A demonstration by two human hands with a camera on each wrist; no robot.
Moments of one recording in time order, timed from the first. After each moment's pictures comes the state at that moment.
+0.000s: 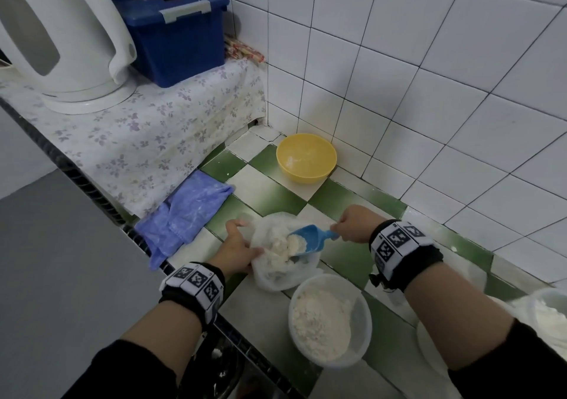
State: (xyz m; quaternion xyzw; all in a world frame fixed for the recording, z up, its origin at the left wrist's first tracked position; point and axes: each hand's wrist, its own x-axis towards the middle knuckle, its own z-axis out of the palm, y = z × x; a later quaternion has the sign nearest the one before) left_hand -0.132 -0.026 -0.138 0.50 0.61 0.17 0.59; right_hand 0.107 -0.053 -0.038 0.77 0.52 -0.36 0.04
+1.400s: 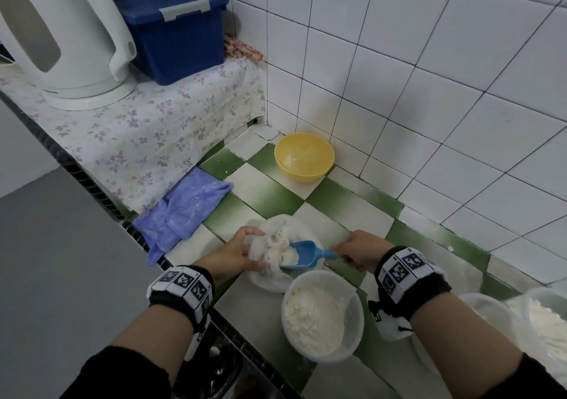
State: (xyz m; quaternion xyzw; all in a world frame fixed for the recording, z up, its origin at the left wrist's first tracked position) left_hand -0.142 -0.040 -0.128 0.49 0.48 0.14 0.71; right_hand 0.124 -0.090 -0.071 0.75 0.42 -0.51 -0.03
